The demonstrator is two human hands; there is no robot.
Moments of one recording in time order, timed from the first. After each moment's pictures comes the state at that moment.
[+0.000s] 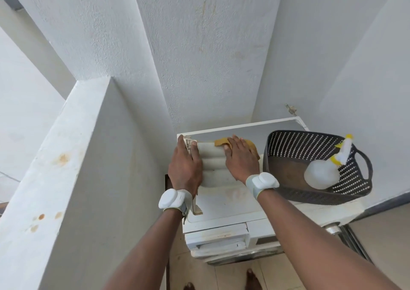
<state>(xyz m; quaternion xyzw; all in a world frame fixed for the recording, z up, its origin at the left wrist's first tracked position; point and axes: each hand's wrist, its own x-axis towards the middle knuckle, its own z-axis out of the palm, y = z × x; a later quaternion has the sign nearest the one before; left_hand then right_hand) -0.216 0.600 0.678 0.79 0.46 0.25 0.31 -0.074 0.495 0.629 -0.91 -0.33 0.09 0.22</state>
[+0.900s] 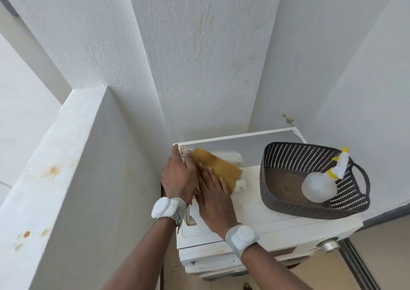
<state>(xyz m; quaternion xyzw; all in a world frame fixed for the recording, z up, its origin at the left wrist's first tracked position) -0.205 0.610 0.683 0.79 0.48 0.23 0.31 -0.174 0.490 0.603 -0.85 -0.46 0.01 0.24</state>
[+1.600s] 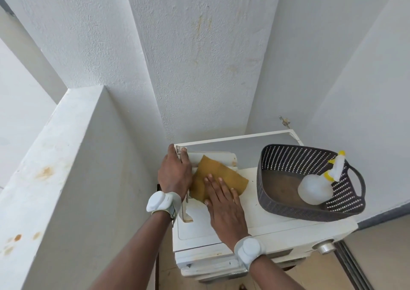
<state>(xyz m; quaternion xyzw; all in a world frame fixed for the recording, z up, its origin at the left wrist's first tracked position) -0.197 0.624 0.687 0.80 0.47 0.22 0.31 -0.166 0.450 0.580 -0.87 -0.45 -0.03 0.19</state>
